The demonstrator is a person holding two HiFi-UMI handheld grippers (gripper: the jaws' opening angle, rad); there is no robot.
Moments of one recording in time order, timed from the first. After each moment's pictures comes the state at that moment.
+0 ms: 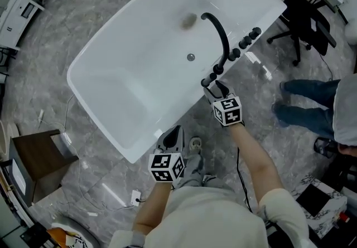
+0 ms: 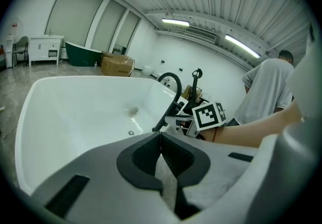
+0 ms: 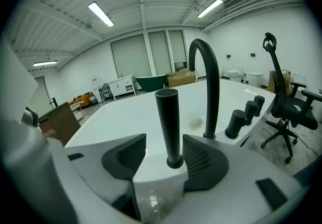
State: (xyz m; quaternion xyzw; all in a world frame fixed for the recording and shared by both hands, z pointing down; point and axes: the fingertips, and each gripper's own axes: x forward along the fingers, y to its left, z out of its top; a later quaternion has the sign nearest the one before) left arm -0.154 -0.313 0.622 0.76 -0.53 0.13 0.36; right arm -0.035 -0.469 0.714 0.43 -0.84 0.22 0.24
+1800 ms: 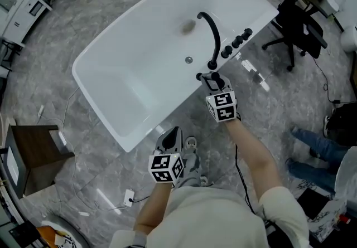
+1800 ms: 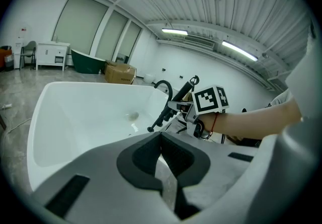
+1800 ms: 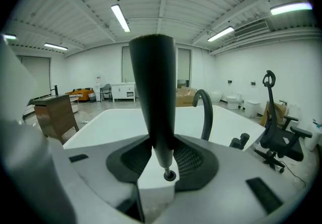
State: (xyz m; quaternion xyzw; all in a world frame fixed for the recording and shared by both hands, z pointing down) left arm -0.137 -0.234 0.588 0.75 -0.56 0.10 0.33; right arm -0.037 -0.434 0.610 0.46 -0.85 0.10 0.22
